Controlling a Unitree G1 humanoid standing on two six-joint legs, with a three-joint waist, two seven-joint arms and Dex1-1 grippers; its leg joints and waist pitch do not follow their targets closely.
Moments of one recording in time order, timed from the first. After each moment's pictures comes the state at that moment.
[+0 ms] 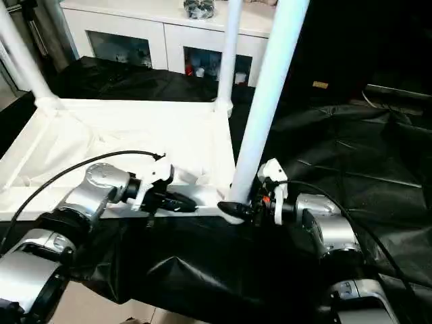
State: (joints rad) left arm -0.76 0.25 -0.21 0.95 0.05 -0.10 -1.39; right arm -0.44 -0.37 0.06 0.59 0.23 0.20 1.20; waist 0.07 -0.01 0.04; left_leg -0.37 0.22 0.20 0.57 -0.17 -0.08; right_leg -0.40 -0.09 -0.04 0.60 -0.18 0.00
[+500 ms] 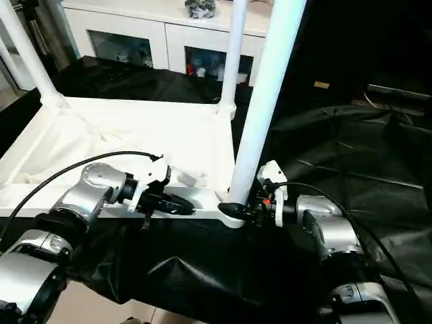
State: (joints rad) left arm -0.75 0.24 -0.21 0.94 0.06 -0.10 -1.31; right arm -0.43 -0.32 0.04 0.56 0.21 0.20 1.08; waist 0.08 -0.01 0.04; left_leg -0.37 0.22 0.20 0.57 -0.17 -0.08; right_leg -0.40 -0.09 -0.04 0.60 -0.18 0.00
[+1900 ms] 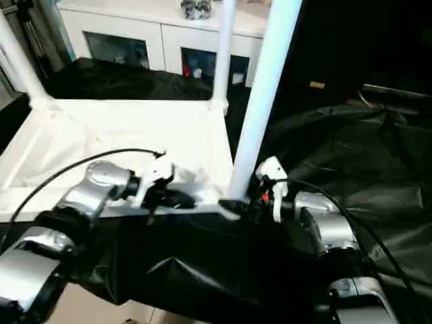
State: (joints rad) left arm -0.76 0.27 -0.22 0.93 0.06 -0.10 -1.38; right arm -0.45 -0.36 0.08 0.57 0.20 0.22 1.19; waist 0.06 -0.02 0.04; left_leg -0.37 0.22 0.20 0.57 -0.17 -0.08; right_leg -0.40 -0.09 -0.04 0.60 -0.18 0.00
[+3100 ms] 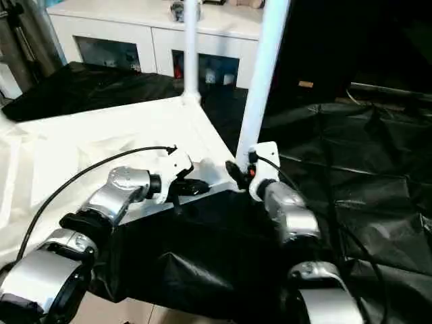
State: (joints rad) left arm -0.79 0.11 -0.18 1.00 0.11 -0.04 -0.97; right arm -0.58 -0.11 -0.08 0.79 0.15 0.12 0.43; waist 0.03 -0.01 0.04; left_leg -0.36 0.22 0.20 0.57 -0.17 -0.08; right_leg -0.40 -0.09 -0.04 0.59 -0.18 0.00
